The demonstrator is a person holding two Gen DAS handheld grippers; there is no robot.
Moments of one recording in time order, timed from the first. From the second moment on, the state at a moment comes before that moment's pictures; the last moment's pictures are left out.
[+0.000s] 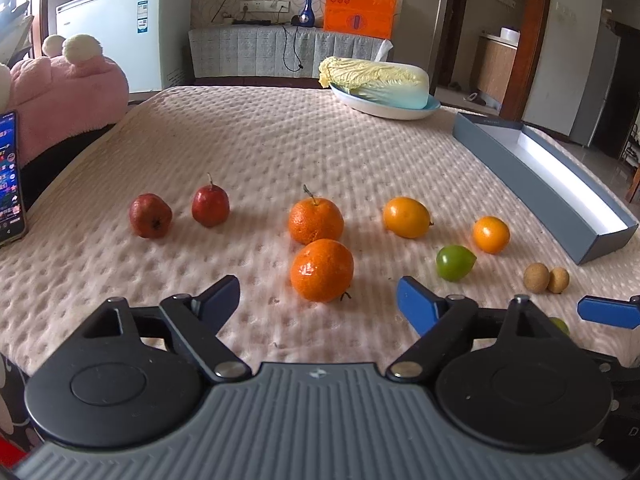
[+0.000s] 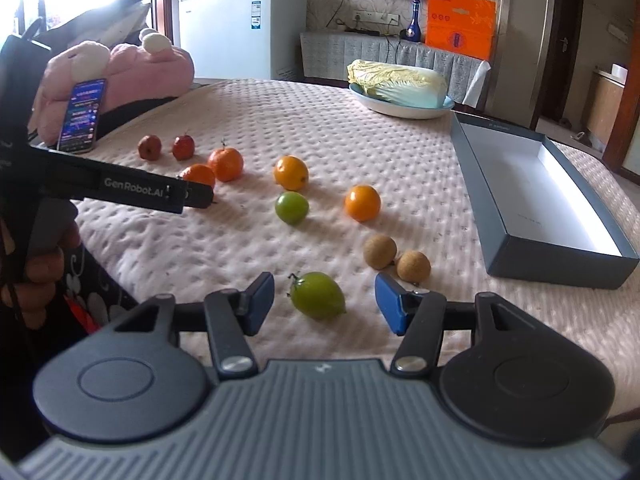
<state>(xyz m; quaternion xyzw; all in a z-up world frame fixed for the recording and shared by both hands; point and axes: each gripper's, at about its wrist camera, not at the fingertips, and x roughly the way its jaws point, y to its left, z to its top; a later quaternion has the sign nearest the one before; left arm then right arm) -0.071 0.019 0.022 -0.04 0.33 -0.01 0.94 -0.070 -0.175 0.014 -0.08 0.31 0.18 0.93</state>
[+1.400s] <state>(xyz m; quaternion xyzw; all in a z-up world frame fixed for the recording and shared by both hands) -0.056 0.017 0.013 -0.04 0.34 -0.01 0.94 -0.058 -0.174 0.010 -0.08 0.33 0.20 0.92</state>
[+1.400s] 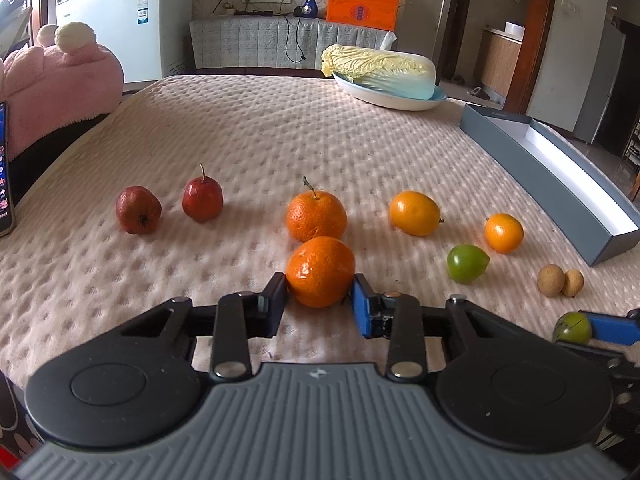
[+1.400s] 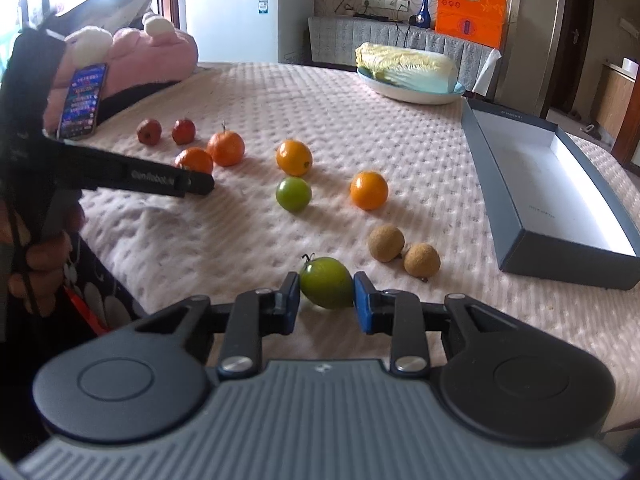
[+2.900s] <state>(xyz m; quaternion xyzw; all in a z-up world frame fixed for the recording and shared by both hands) 0.002 -0.130 0.075 0.00 0.28 -0.15 0.95 0.007 -0.285 0.062 0.01 0.26 0.11 0.96</state>
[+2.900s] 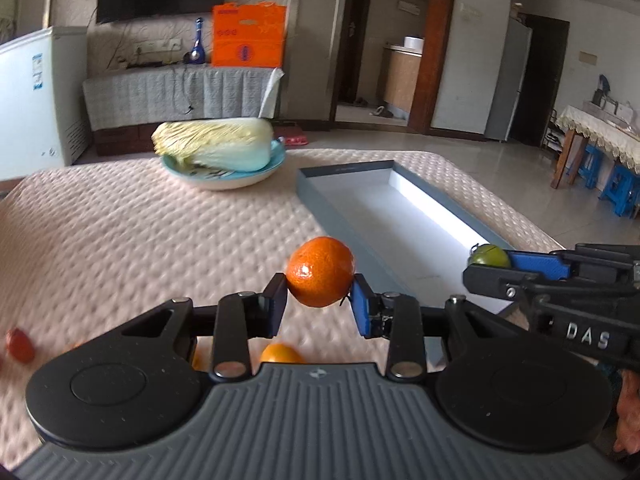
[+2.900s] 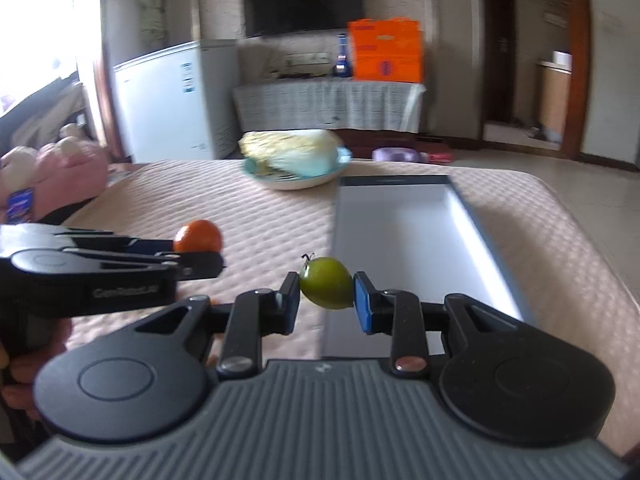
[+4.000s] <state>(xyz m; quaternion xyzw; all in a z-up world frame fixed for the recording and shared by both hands) 0.100 -0.227 0.040 -0.01 0.30 -0.22 0.93 0.056 -0.303 0.007 0.01 0.41 0.09 0.91</state>
